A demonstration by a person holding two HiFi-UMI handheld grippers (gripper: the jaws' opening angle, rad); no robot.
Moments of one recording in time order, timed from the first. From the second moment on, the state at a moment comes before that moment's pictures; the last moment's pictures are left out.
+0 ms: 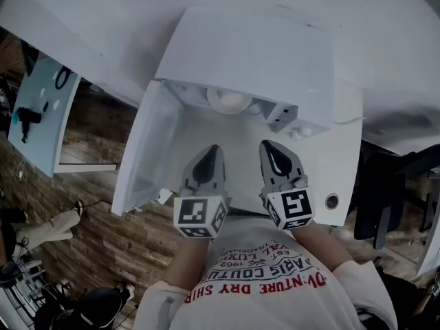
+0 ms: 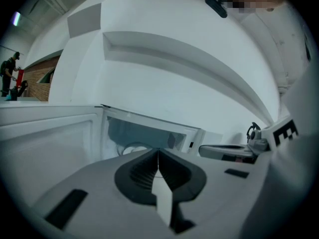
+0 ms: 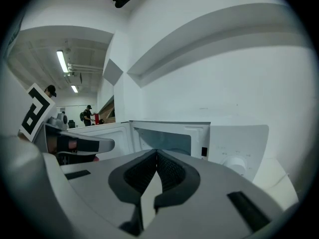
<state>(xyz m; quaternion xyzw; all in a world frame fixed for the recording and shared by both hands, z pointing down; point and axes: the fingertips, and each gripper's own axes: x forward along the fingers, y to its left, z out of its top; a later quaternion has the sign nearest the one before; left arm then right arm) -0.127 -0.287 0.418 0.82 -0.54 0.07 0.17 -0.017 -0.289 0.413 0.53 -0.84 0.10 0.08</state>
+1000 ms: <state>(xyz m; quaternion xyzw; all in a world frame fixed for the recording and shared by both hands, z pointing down) -0.124 -0.398 0.544 0.81 -0.45 0.03 0.37 -0.018 -0.345 0.484 0.60 -0.77 0.16 0.13</state>
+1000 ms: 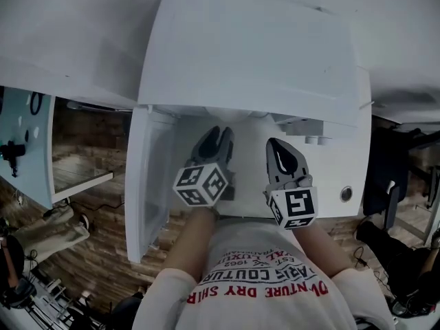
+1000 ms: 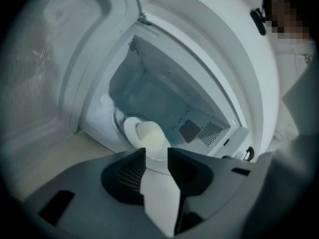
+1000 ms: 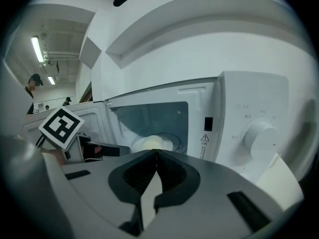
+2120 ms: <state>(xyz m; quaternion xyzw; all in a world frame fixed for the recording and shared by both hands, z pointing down) -0.127 -0.434 0.583 0.60 -0.43 -0.15 0.66 -0.004 -0.346 0.501 0.60 -0.77 0.14 0.17</state>
